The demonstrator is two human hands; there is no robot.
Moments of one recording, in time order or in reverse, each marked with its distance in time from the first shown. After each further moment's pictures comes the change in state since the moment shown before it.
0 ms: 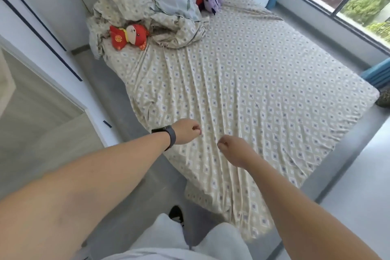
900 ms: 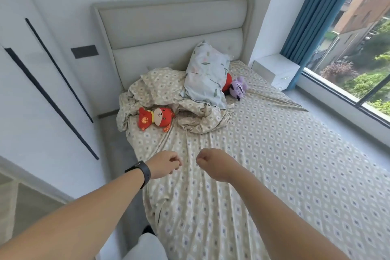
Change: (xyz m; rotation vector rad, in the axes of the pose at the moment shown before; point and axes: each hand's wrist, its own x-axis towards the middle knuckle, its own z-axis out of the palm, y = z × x) left_hand 0.110 -0.088 -0.332 -0.220 0.304 -0.144; right_hand 0.253 -0.279 -0.215 -0.112 0.007 -0.324
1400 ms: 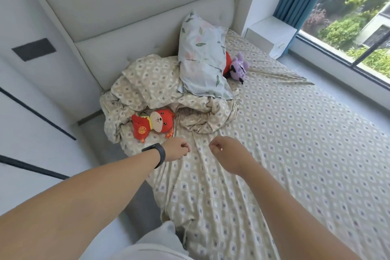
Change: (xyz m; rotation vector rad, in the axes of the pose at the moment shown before) left_hand 0.240 -0.048 -0.153 0.155 -0.291 0.031; right_hand 0.211 -0.065 -0.038 0.119 0.171 0.228
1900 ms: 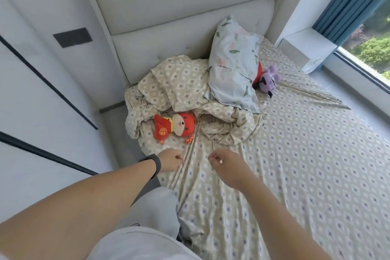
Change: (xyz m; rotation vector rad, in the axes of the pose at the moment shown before) left_hand 0.002 -0.106 -0.041 -0.161 0.064 -0.160; right_hand 0.065 -0.061 0.045 0.018 -0.125 -0.070
